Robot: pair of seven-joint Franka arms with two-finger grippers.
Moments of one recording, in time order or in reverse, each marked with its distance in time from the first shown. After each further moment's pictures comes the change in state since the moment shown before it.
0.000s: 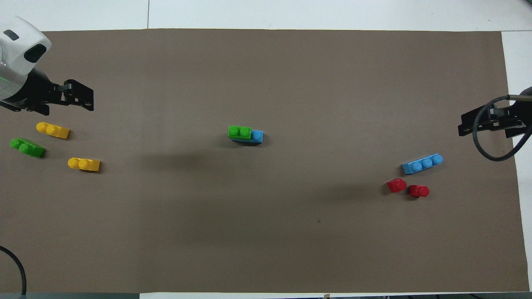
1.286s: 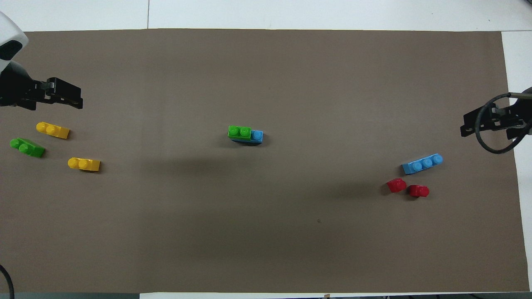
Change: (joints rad) left arm 0.001 -0.037 0.003 0.036 -0.024 -0.016 0.061; right arm -0.020 0.027 0.001 0.012 0.000 -0.022 0.000
